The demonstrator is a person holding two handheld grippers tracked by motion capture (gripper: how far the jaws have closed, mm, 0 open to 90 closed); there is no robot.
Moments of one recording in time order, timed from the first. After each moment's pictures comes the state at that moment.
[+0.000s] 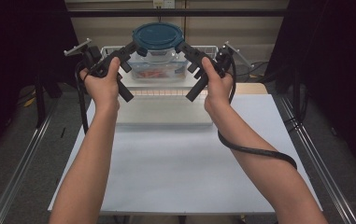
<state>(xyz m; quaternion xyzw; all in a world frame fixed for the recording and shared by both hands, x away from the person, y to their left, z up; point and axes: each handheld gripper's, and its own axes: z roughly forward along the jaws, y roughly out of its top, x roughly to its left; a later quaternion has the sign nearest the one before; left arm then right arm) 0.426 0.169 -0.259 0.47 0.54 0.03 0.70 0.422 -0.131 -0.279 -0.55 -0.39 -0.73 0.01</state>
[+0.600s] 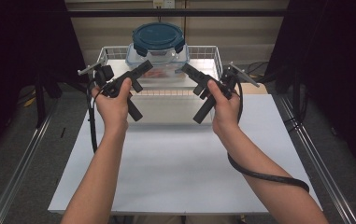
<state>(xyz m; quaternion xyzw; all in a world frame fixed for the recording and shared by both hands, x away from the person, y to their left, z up) 0.393 0.147 -0.289 0.49 0.53 0.01 0.69 0.380 -0.142 -0.308 -0.54 -0.42 -0.72 0.02</state>
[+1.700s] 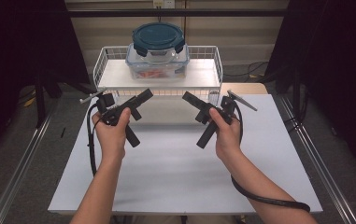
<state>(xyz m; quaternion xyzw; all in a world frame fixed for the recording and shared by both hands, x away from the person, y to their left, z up) 0.358 0.158 -0.341 0.51 0.53 0.00 0.68 0.349 -0.148 -0.367 -0.55 -0.45 -0.71 0.05</state>
